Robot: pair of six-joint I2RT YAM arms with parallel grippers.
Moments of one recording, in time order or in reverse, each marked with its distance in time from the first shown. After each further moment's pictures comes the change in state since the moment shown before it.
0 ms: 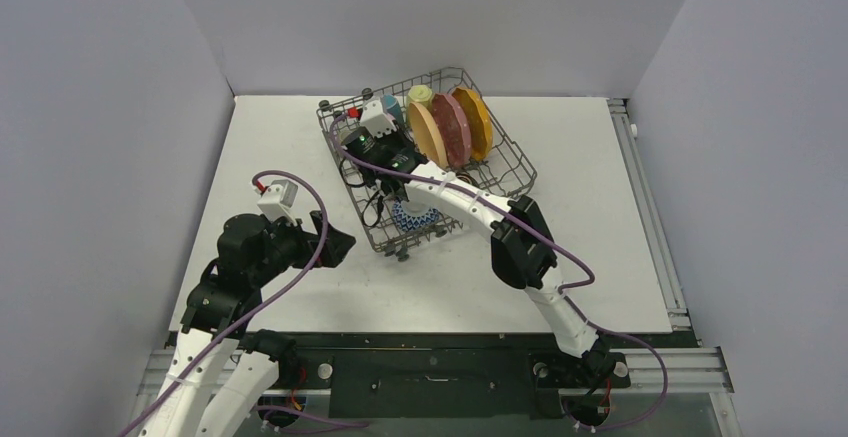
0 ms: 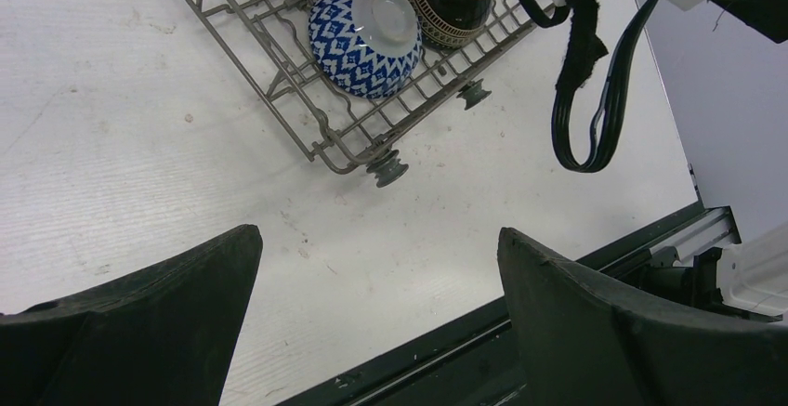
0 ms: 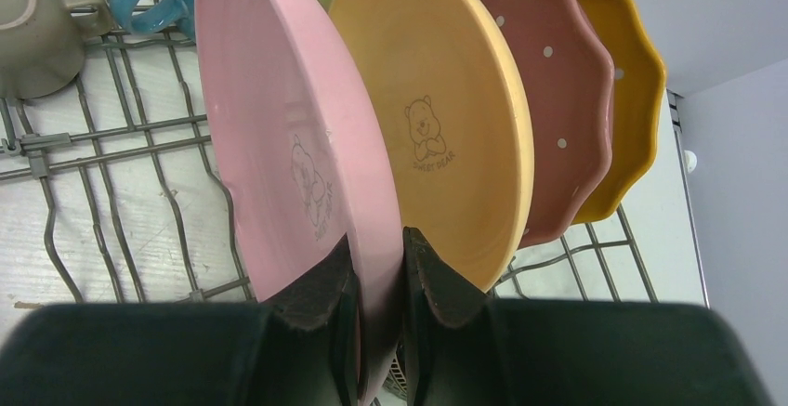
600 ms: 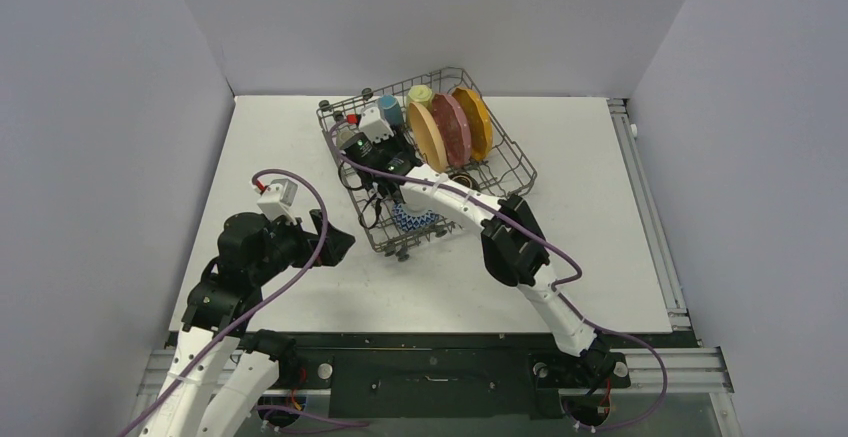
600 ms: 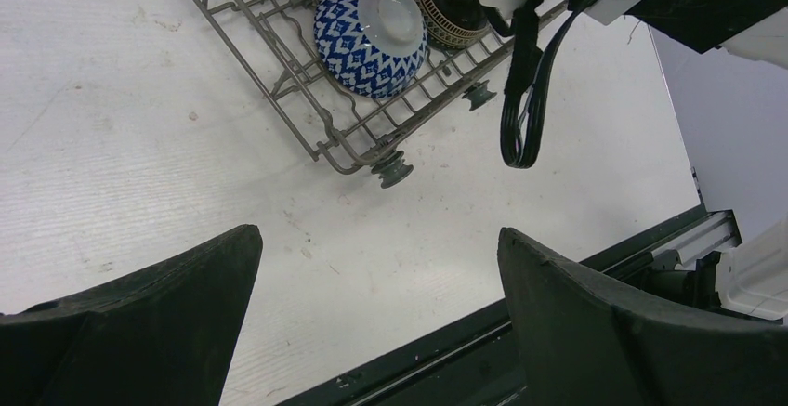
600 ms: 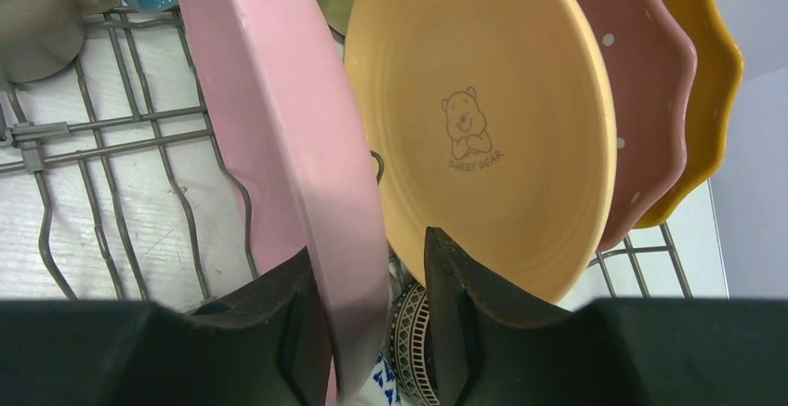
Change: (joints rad) left arm 0.013 0.009 0.000 0.000 0.003 0.000; right arm -0.006 0.069 0.023 0.022 -0.016 0.003
